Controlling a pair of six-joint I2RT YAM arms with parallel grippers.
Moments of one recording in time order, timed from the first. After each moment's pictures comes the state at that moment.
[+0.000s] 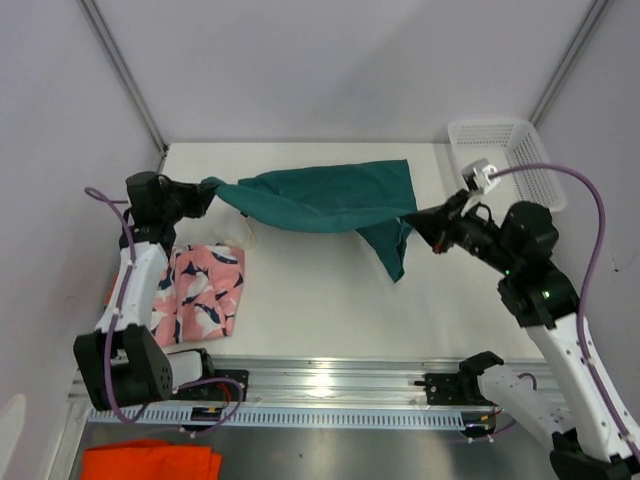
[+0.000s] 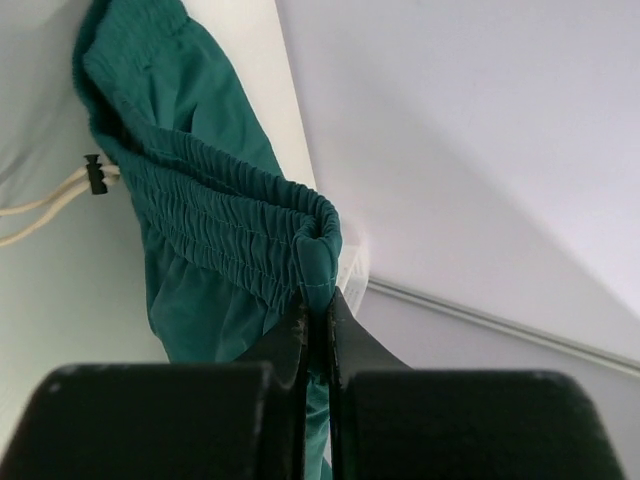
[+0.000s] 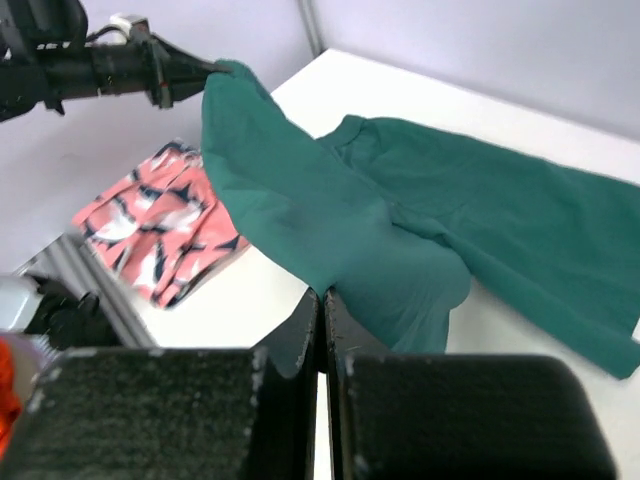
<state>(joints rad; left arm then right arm) 0.18 1.25 0.97 -0.16 0.34 -1.37 0.37 0.83 1.13 -0.37 -0.44 0.19</state>
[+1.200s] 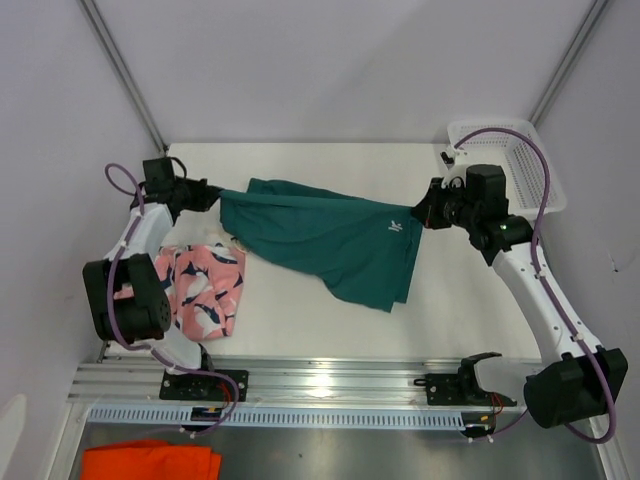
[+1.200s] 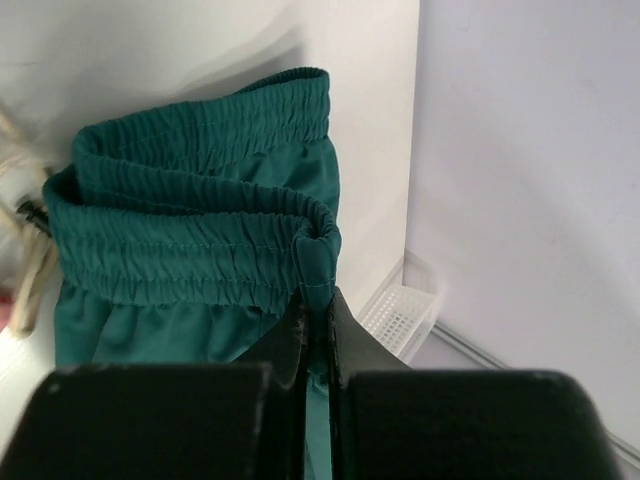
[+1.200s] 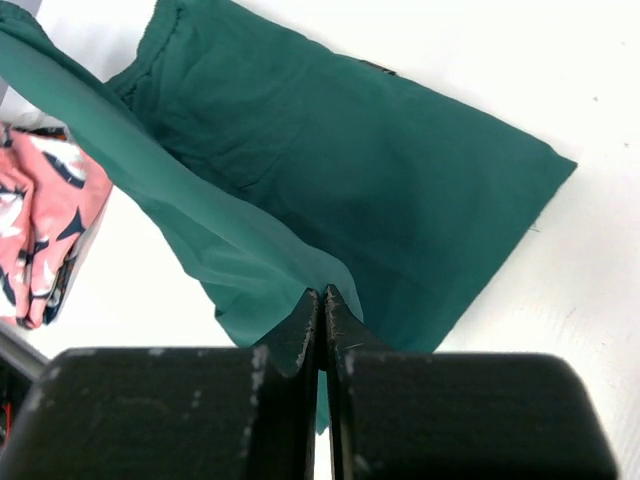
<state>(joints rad) 0.18 1.56 1.14 -0.31 0.29 -1.30 0.23 1.18 1.14 -0.48 -0.32 0.19</state>
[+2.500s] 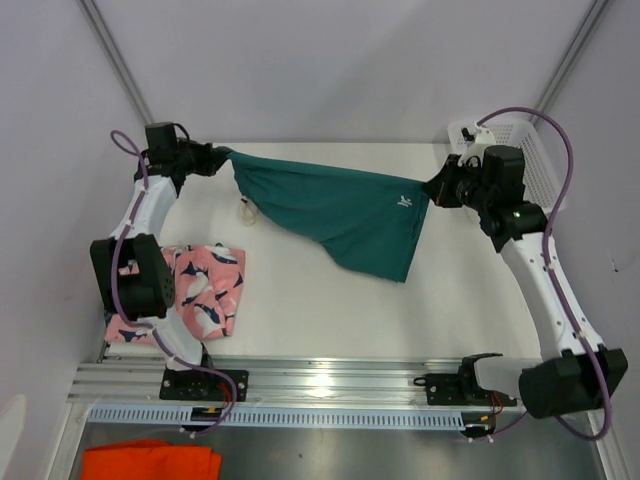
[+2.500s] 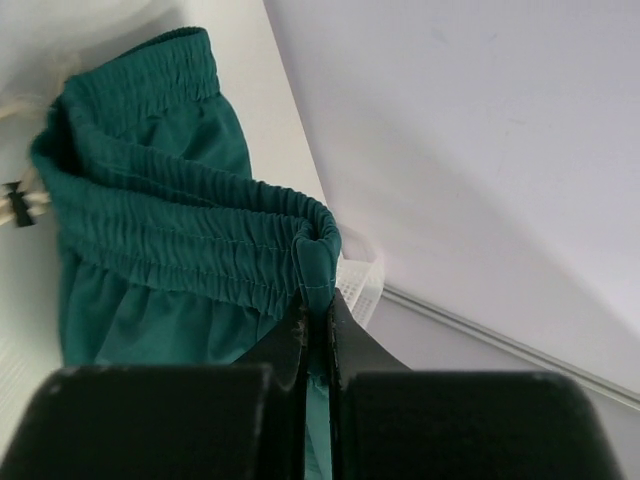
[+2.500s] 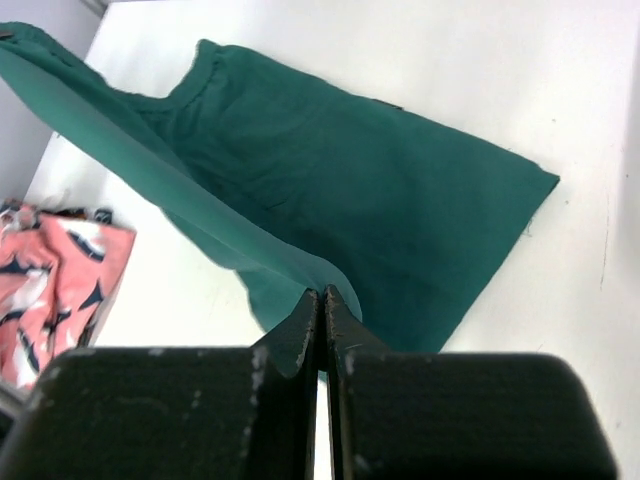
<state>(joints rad) 0.14 1.71 1.43 -0.26 0.39 -1.33 0.17 1.19 1.27 -0.48 -0.30 0.24</state>
